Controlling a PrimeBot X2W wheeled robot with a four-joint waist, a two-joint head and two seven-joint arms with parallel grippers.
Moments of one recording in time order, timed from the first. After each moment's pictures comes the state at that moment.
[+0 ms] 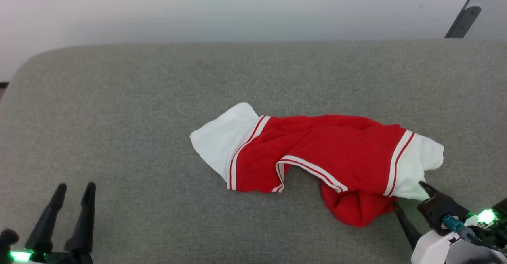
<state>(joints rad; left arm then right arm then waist) 0.14 0.51 0.00 -0.04 -0.76 -0.13 -0.26 -0.01 -0.39 0.24 -0.13 -0.01 0.13 0.29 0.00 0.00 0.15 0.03</state>
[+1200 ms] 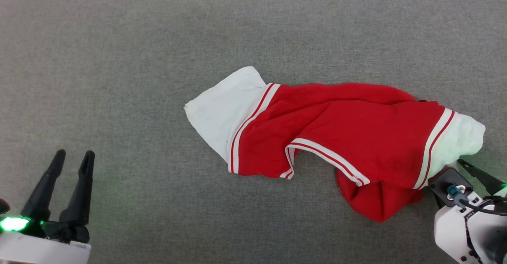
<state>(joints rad) 0.03 0.60 -0.06 -0.08 -0.85 -0.13 -0.26 -0.13 -0.61 0.31 -0.26 -0.05 0.13 0.67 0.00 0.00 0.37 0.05</state>
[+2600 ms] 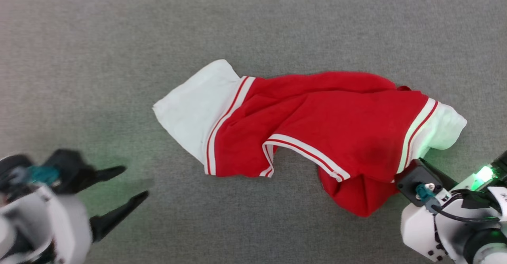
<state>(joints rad) -0.61 1.28 -0.97 -0.24 -0.99 -0.13 0.13 -0.20 -0.54 0.39 -0.35 -0.10 0.13 0.66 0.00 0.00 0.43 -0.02</state>
